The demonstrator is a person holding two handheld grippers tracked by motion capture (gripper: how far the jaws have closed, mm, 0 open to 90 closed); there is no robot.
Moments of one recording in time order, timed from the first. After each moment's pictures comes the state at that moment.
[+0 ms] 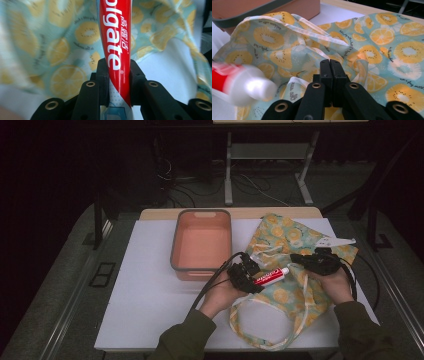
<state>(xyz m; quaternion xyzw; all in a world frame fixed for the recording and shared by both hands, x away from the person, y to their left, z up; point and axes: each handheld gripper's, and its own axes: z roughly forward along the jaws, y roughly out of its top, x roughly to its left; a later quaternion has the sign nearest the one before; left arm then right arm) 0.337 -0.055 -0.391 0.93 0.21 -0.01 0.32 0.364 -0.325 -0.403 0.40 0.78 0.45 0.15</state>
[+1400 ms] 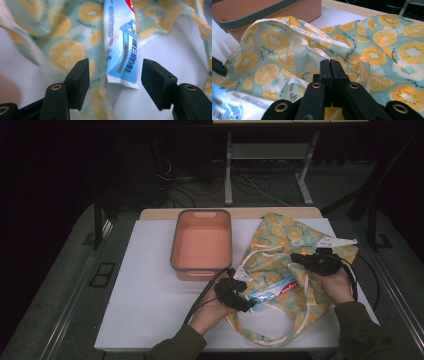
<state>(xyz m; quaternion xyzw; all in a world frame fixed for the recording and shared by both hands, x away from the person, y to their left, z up) 0.305 -0.017 -0.419 0.90 0.22 0.02 0.36 0.361 -0.326 -0.401 0.39 0.78 0.46 0.15</state>
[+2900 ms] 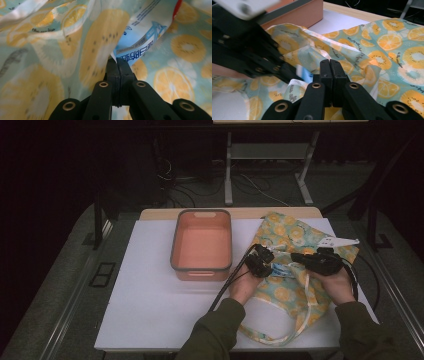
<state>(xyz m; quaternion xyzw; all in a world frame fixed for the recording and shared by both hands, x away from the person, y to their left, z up) 0.392 -0.111 -0.426 0.90 0.28 0.06 0.33 0.359 -0.327 -0.397 0.39 0.78 0.47 0.15</state>
